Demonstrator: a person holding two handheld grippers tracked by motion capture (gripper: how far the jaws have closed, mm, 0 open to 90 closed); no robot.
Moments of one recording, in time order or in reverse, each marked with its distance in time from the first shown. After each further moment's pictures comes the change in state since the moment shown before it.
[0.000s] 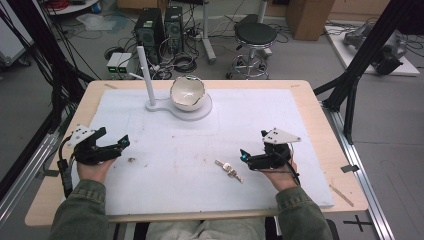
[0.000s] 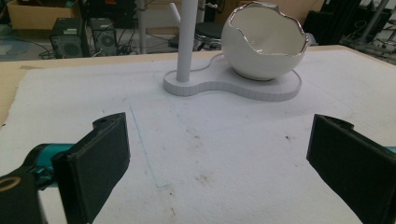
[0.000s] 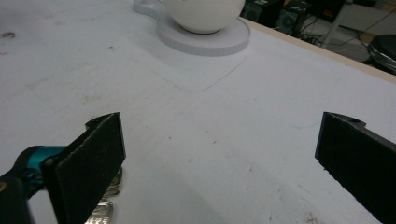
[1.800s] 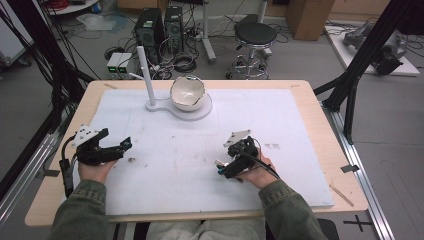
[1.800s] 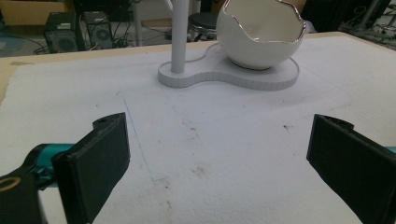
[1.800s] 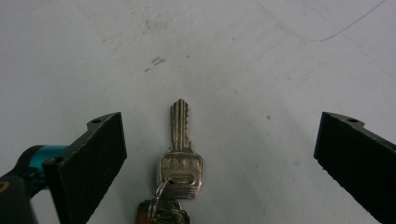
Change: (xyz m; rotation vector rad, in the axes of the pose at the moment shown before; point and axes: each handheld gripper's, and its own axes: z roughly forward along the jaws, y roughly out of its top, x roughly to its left) left arm -0.003 -0.002 0.003 0.039 -0.014 0.027; right arm 0.047 0.016 0.068 0.392 0.197 -0.154
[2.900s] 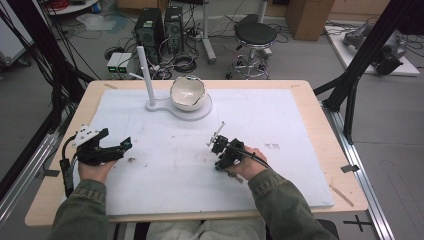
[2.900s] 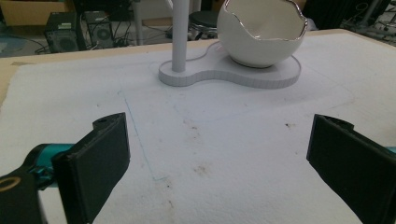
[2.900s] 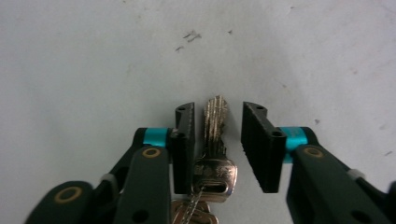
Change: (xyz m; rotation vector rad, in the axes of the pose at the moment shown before) left arm 0.000 0.000 0.001 0.004 0.005 0.008; right arm 0.008 0.041 0.021 0.342 0.093 -0.063
